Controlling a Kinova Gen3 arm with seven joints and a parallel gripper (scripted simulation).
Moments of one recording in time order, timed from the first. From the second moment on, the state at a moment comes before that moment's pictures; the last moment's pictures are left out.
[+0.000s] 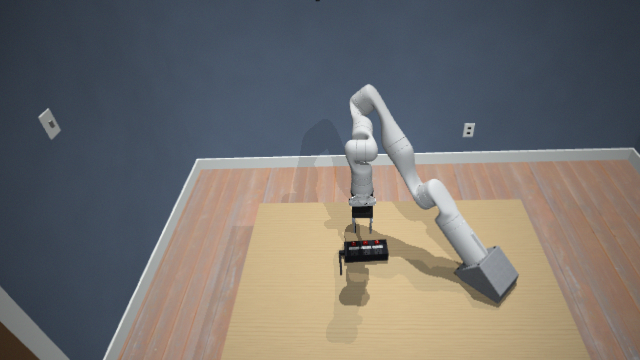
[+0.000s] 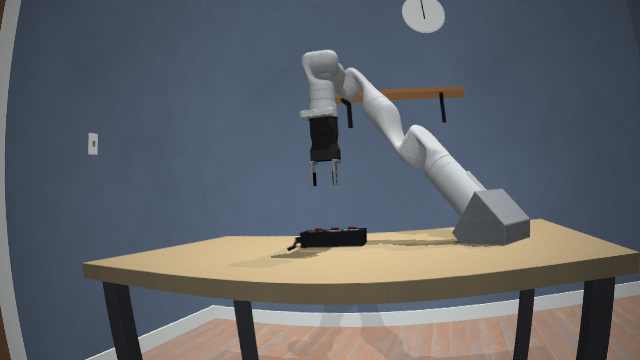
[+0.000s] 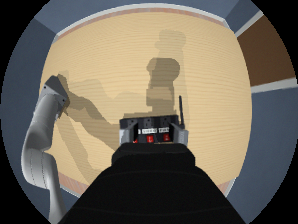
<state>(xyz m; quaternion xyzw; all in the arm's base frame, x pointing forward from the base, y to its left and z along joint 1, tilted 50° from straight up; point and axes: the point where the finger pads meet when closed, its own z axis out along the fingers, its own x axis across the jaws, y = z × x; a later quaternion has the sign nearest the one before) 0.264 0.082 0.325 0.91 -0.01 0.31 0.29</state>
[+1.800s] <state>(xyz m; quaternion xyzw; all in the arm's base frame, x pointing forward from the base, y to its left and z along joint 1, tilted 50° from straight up) 0.277 0.074 0.329 0.86 -0.29 0.38 0.18</state>
